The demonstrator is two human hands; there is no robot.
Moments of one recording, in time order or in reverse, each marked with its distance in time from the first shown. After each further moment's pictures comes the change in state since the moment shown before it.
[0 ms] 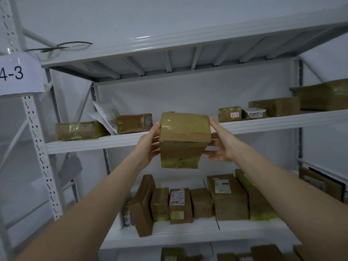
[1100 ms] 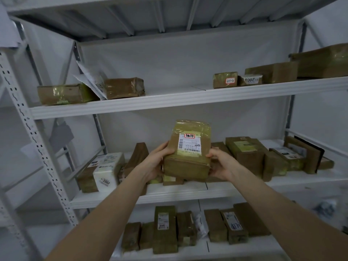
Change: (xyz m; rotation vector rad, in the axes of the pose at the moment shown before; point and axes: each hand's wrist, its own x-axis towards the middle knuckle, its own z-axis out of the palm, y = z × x) left_hand -0.046 -0.135 0.007 -0.022 -0.185 -0.351; right_hand -0.024 0.148 -0.023 0.277 -0.049 0.200
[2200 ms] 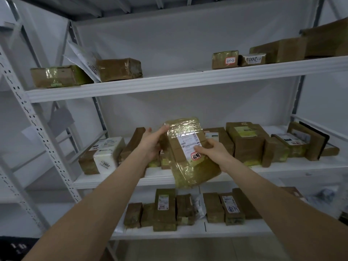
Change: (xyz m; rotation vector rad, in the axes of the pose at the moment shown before) left_hand 0.006 -0.001 0.024 -0.141 0.322 0.053; right_hand 0.018 0.024 -0.023 -0.680 0.078 -0.180
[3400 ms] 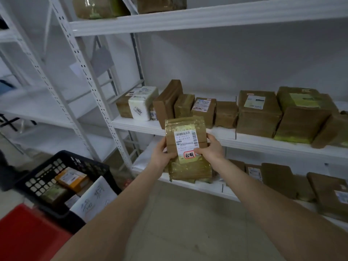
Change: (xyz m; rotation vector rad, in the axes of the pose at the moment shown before) left_hand -0.080 -0.165 -0.079 0.229 0.230 0.022; right_hand -0.018 0.089 0.110 -0.096 -0.139 0.054
